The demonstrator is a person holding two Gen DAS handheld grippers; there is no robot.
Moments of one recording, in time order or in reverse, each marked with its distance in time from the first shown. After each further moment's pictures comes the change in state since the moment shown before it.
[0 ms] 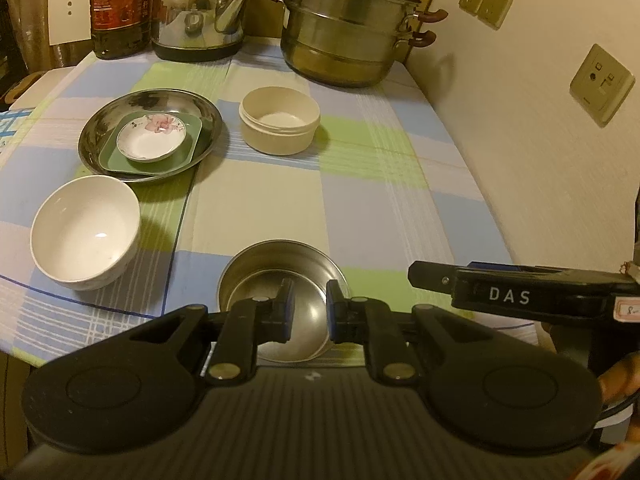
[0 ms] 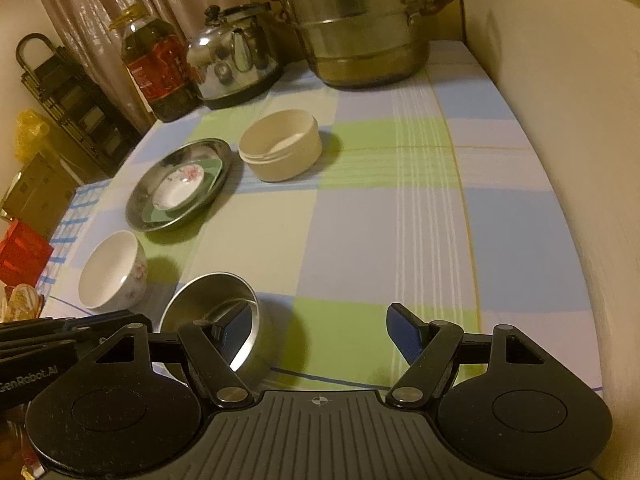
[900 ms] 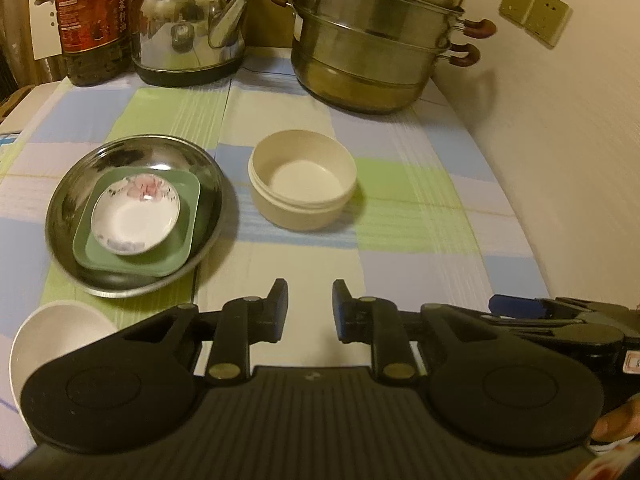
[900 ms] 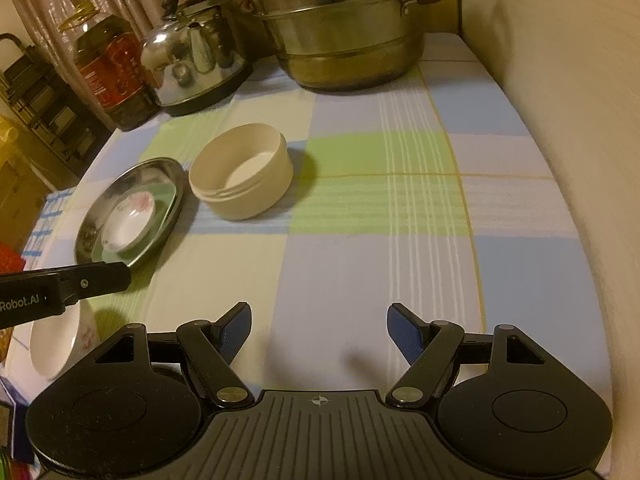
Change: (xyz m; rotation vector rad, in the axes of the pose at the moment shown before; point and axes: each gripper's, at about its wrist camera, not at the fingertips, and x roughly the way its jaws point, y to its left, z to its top) left arm 0.093 0.038 0.105 0.022 0.018 0.014; right arm 0.081 -0.017 0.074 0.027 0.028 -0.054
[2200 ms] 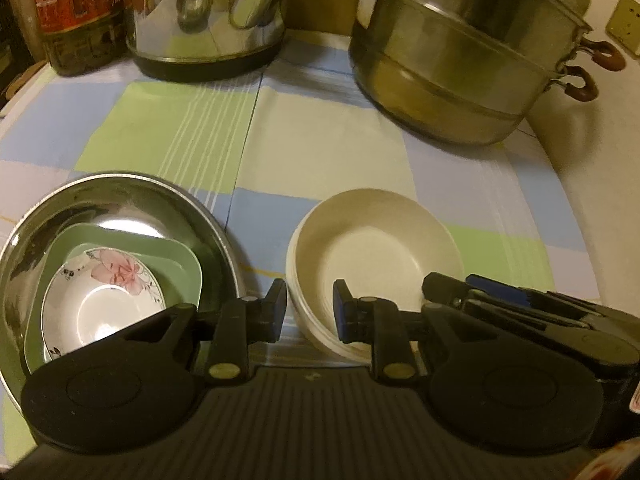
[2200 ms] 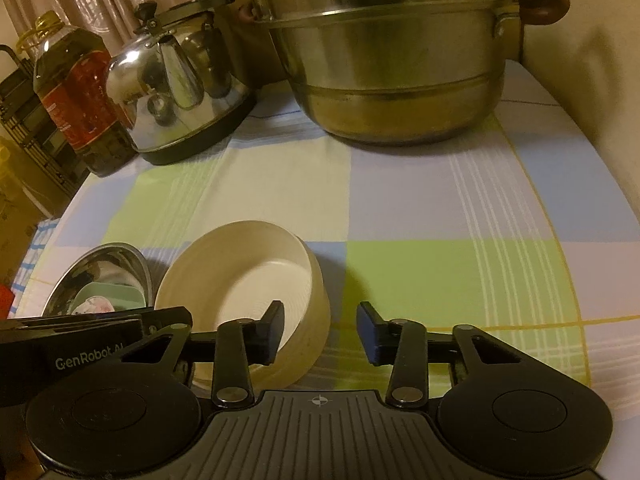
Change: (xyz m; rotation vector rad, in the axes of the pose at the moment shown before) left arm 0.137 0.042 0.087 -0.087 0.060 0.084; right arm 0.135 0.027 0.106 -0.012 -0.055 0.013
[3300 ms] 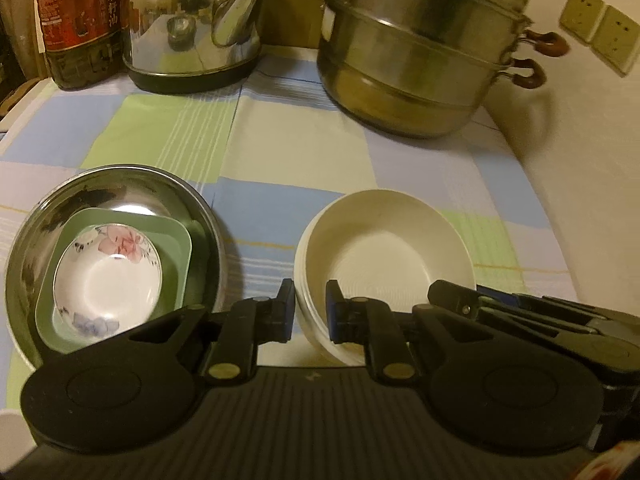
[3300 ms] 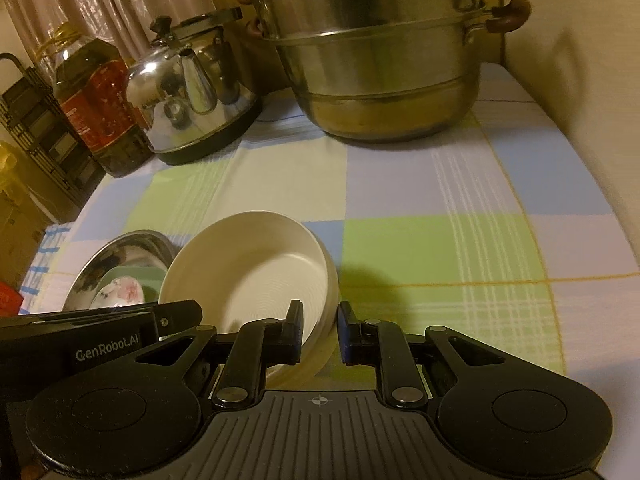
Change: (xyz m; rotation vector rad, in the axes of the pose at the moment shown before) left arm -0.053 -0.018 -0.038 0.050 -0.064 -0.043; right arm -0.063 0.003 -0.030 0.011 -0.032 0.004
